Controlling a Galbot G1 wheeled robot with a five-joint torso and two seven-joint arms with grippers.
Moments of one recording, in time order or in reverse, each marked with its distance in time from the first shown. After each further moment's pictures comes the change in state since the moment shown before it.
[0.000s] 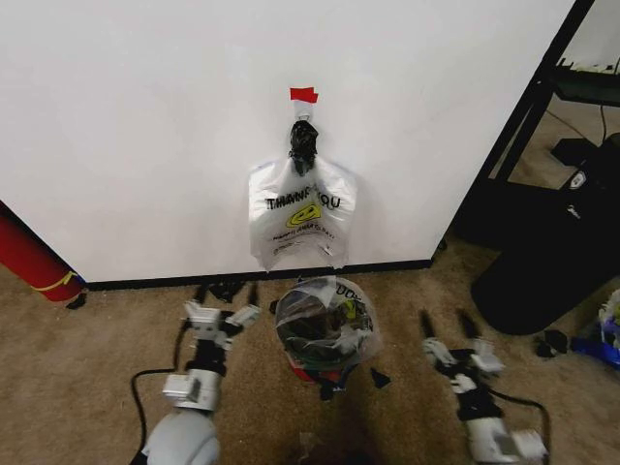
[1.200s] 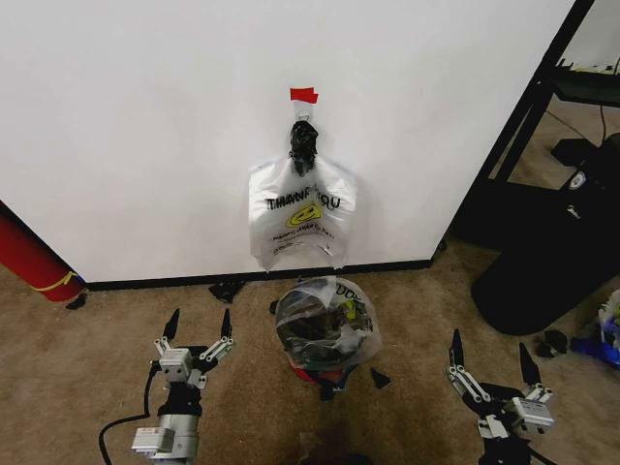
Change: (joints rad) left arm 0.164 -0.059 -0.032 -0.016 0.095 -0.025 0.023; right arm -0.172 0.111 -0.080 0.166 -0.095 -0.028 0.019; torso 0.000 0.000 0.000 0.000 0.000
